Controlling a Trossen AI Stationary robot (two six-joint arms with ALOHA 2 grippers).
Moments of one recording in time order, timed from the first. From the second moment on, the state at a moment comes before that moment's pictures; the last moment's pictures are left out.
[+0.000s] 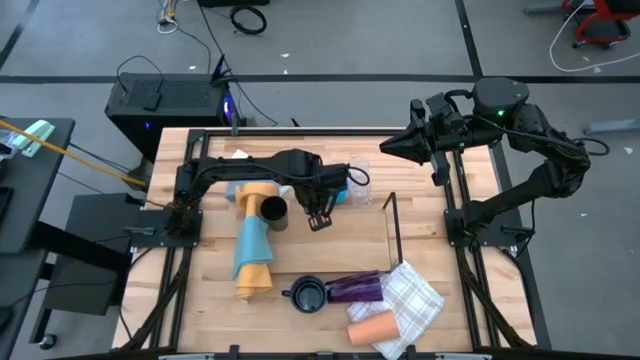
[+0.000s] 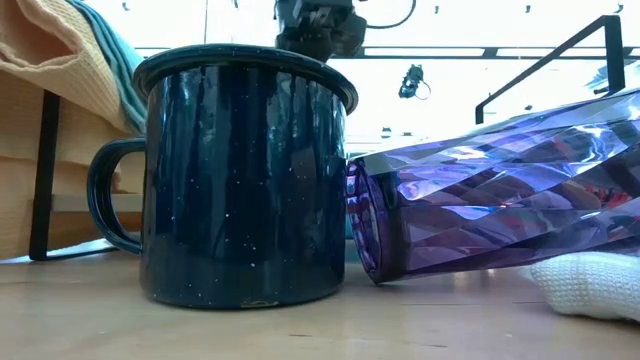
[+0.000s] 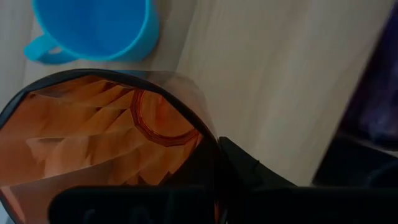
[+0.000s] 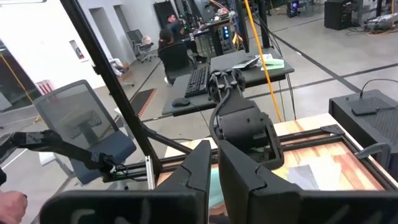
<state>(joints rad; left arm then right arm) 0.05 2.05 2.02 -1.32 0.00 -0.28 -0.05 1.22 1.80 -0.73 -0.18 0.26</state>
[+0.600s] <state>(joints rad) 0.01 2.08 2.02 -1.33 0.00 -0.31 -0.05 1.21 1.80 -0.74 -0.22 0.26</state>
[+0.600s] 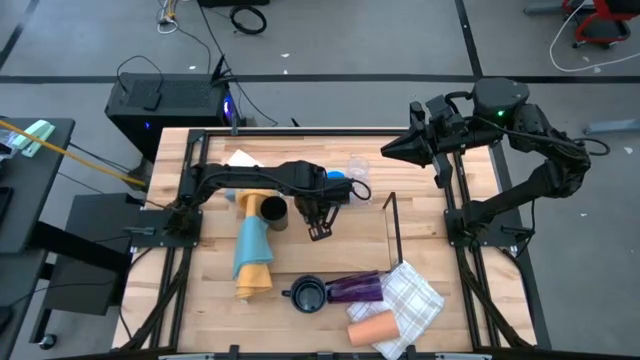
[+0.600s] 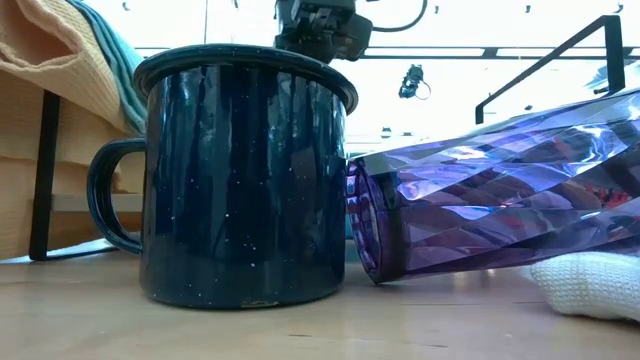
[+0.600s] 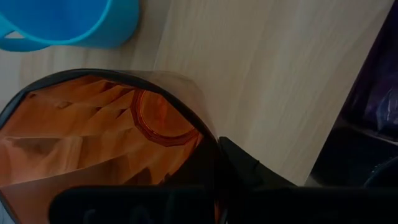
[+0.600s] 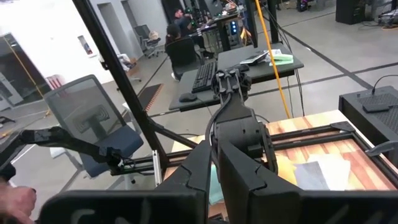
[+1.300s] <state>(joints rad) -0.02 2.08 1.95 -1.30 0.02 -0.33 -0.05 1.21 1.80 -0.74 -0.22 0.25</state>
